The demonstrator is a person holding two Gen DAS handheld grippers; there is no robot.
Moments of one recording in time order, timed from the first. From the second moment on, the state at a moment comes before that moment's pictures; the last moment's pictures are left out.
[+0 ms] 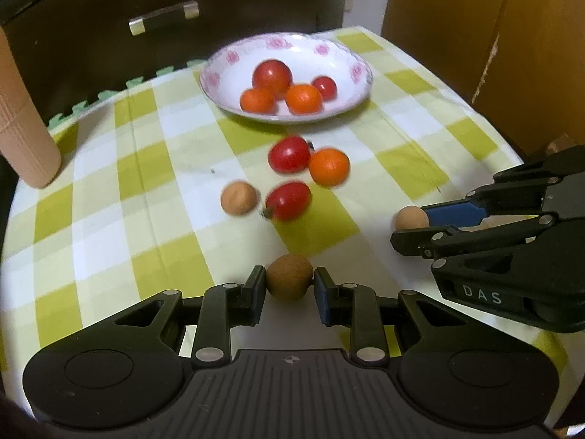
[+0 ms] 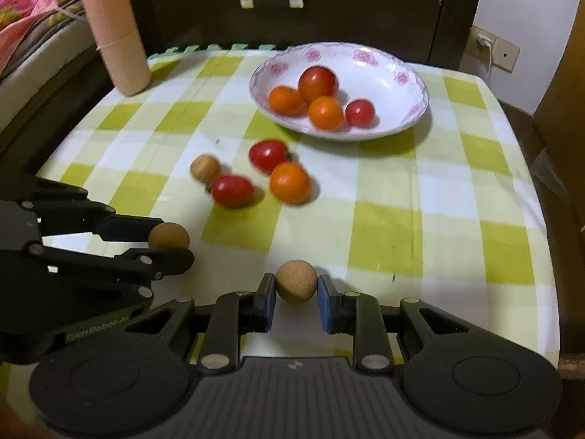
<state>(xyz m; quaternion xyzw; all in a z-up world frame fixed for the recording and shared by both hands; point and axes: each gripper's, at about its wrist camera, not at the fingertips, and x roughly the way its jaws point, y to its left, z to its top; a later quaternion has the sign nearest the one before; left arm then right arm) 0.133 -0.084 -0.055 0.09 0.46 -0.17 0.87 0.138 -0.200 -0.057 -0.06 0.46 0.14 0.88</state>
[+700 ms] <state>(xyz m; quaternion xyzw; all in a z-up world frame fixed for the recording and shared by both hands) 0.110 -0.092 -0.064 0.13 0.46 -0.17 0.86 0.113 -0.204 -0.066 -0.07 0.46 0.16 0.87</state>
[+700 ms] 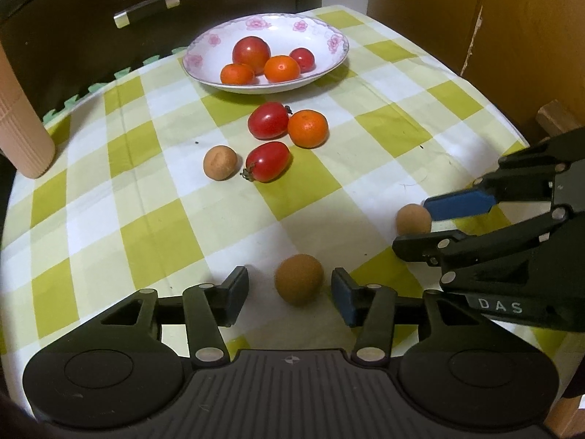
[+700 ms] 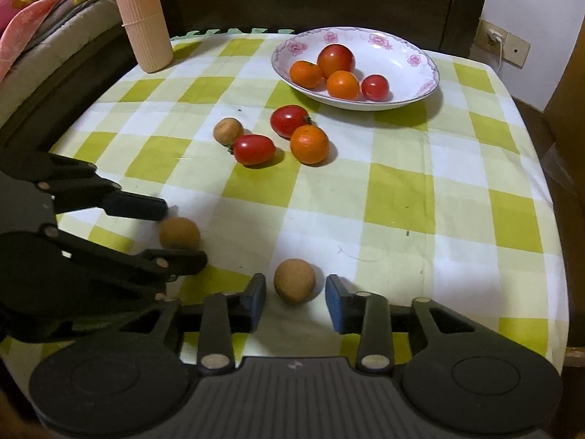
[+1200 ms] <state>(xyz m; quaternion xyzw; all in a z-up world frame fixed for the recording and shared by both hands) 0.109 -0.093 -0.063 0.12 0.46 -0.18 0.86 0.113 -0.199 -0.063 -0.08 0.46 0.17 0.87</state>
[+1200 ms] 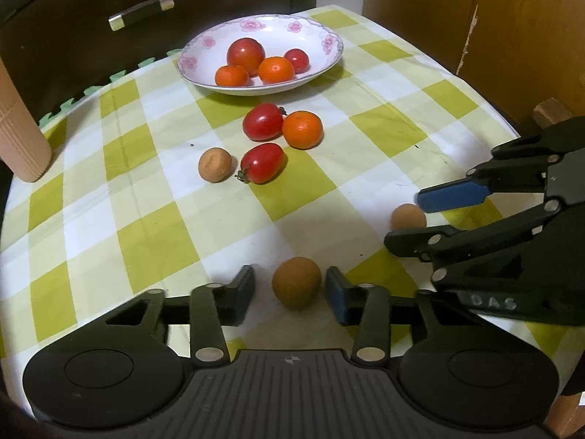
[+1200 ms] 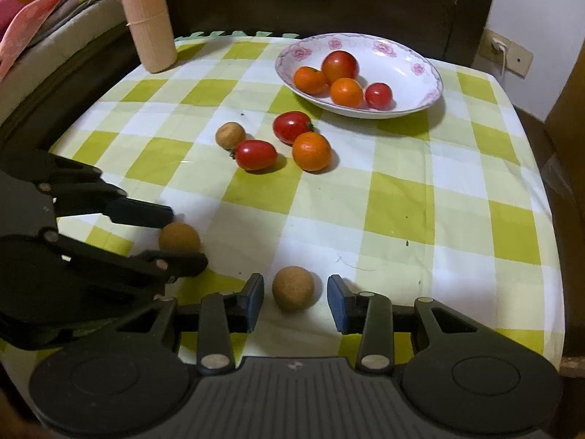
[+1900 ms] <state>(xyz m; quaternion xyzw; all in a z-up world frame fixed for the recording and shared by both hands) 0.121 -0.087 -0.047 0.08 0.46 -0.17 0.87 0.124 -0.195 -0.044 -0.05 0.44 0.15 0.88</state>
